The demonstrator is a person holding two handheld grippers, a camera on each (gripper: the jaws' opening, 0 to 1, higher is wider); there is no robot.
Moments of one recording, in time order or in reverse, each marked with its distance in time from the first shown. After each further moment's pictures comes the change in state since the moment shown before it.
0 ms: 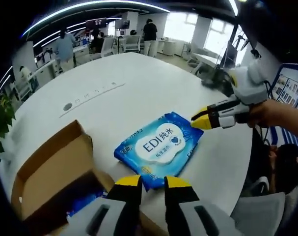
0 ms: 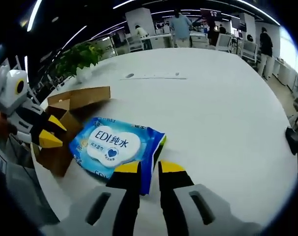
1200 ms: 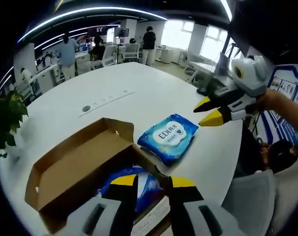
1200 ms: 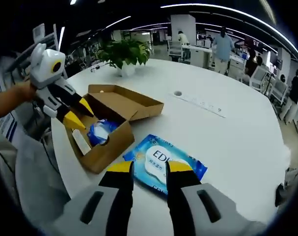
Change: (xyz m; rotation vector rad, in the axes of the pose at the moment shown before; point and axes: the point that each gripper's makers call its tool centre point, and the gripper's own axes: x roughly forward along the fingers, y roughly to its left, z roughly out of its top) left arm -0.088 0.044 -0.028 0.020 -0.057 -0.011; right arm -0.035 0.118 0.050 -0.335 -0.013 0.182
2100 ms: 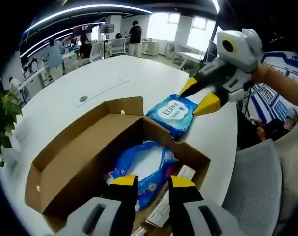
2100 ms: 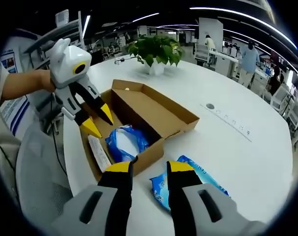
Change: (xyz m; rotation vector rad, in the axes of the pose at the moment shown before) left arm -0.004 0.037 -0.046 0.073 0.069 -0.057; right arm 0.051 0.061 0.029 -0.154 0.020 0.145
